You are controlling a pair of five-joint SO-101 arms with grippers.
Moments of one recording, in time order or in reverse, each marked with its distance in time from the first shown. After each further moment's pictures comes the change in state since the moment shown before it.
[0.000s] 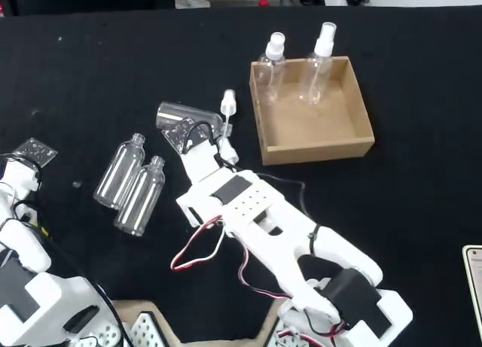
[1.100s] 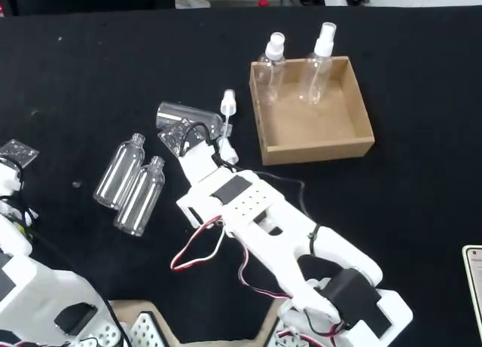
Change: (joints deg) left arm -4.3 10.5 -9.6 2.5 -2.0; right arm 0.0 0.0 0.0 0.0 3.5
